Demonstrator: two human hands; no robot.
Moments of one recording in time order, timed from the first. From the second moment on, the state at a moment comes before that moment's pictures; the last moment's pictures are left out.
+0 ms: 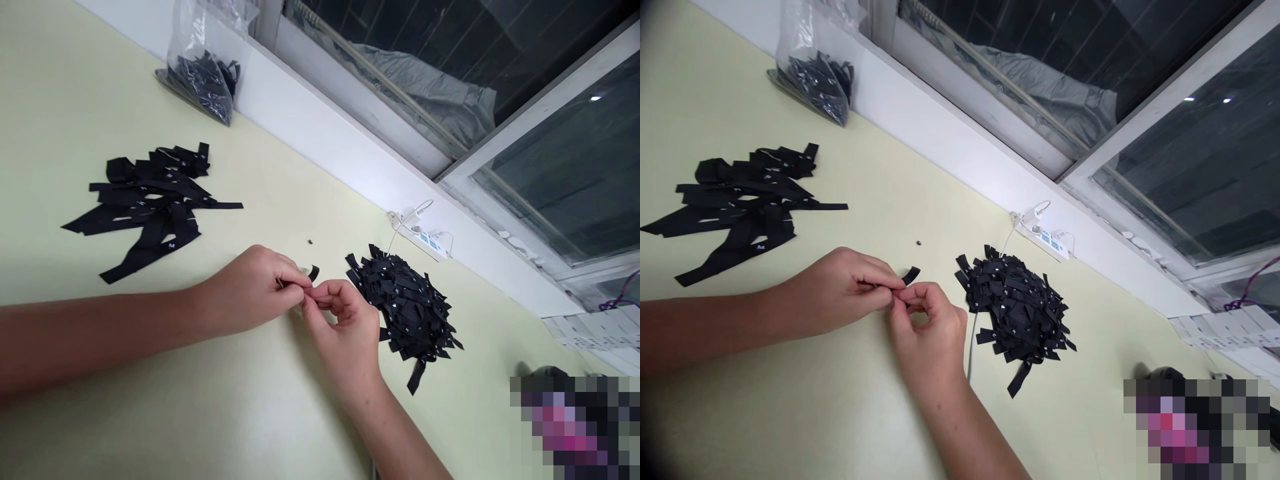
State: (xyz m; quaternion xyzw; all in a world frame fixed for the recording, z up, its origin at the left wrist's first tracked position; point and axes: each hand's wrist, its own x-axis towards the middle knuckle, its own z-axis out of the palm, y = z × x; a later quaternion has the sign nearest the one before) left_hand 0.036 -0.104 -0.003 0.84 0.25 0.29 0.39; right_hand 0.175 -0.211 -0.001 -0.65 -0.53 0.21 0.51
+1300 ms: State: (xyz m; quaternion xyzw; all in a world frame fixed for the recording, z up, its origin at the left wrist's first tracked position) left_hand 0.031 -0.091 -0.003 0.77 0.31 0.32 0.45; right_hand 0.219 -0.199 -0.007 -0.70 -0.51 0.23 0.44
